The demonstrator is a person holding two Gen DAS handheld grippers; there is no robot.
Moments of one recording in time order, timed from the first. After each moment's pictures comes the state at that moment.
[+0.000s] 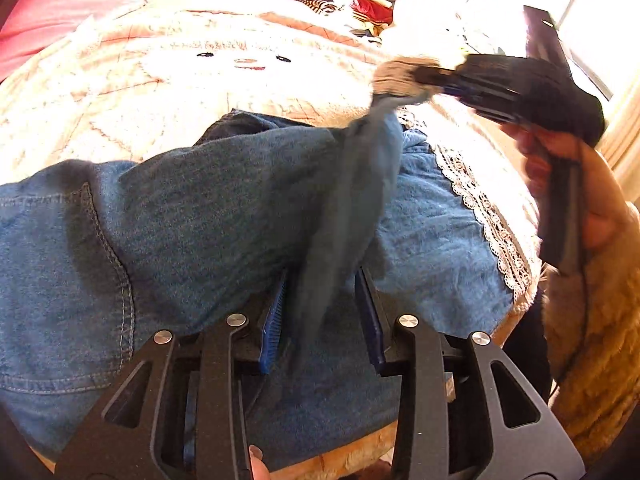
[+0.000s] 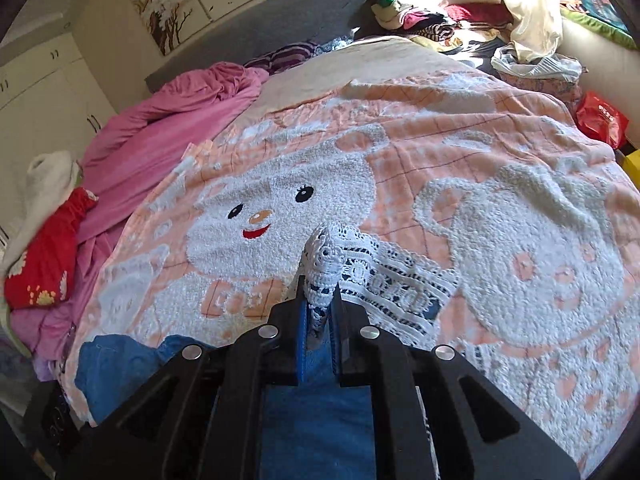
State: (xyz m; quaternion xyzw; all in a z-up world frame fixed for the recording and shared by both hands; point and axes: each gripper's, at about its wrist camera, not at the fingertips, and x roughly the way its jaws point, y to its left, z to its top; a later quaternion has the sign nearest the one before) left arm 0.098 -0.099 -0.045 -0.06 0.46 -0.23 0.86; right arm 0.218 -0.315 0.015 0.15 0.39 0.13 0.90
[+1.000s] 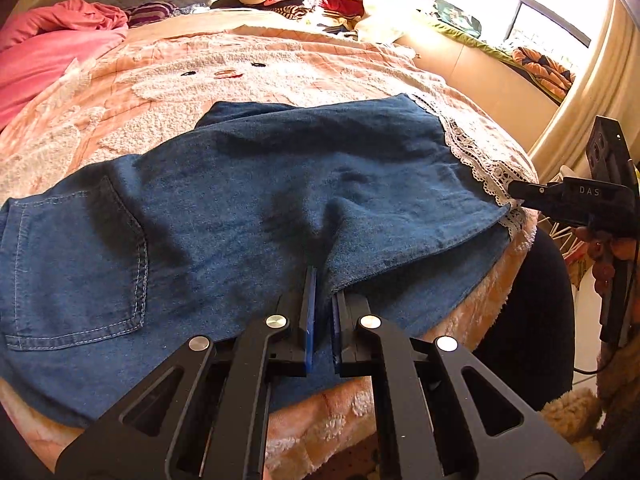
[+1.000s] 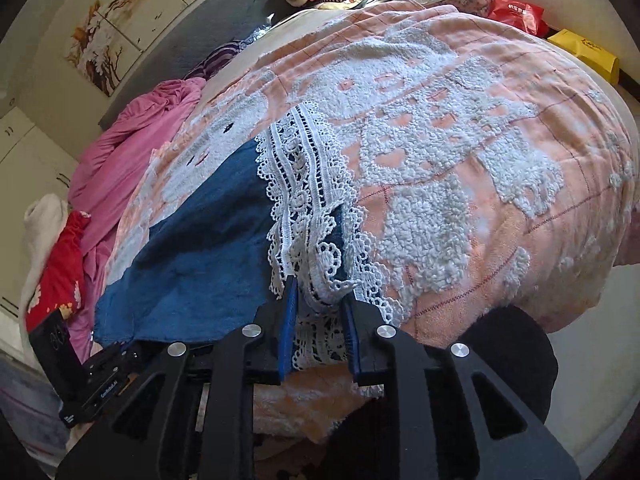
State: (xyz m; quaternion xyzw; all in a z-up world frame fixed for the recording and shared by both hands) left arm 0.058 -0.106 -0.042 0.02 0.43 -0.25 0.87; right arm 0.034 -0.389 -0.040 0.27 0.43 0.05 0.86
